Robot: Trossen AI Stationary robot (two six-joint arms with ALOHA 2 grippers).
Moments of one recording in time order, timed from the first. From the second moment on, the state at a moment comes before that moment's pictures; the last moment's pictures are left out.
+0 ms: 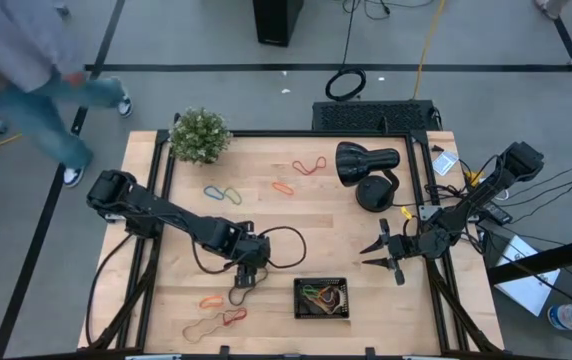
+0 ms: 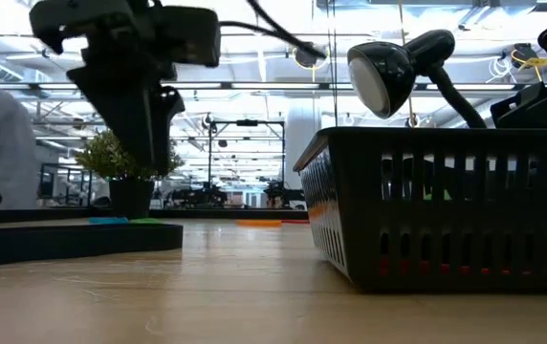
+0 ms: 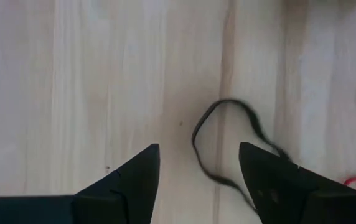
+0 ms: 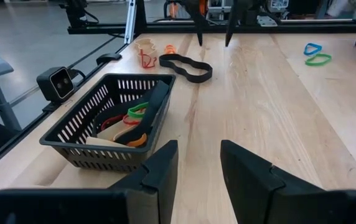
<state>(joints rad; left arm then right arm) -0.32 1.70 1.14 -0.68 -0.06 -0.37 0.71 0.83 0.02 0.52 0.50 0.22</state>
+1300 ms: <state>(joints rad) -0.32 1.83 1.08 -0.56 0.01 -0.34 0.71 0.83 0.02 0.52 0.50 0.22</state>
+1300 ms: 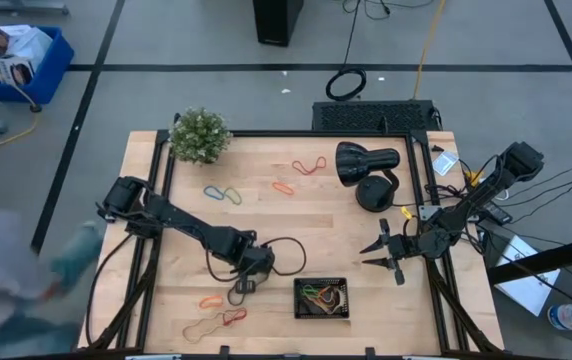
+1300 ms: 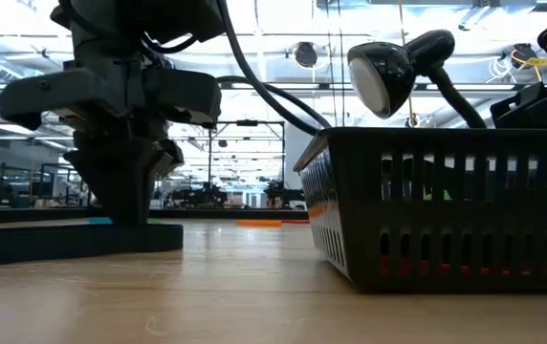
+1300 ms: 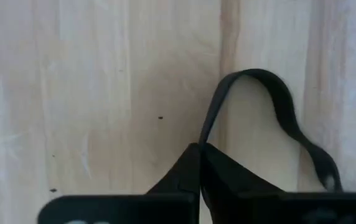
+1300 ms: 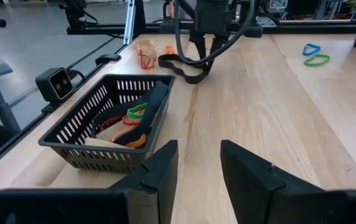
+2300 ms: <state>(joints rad) -0.32 1.49 1.09 -0.25 0.00 -0.19 0.71 0.83 0.02 0.53 0.50 0.22</state>
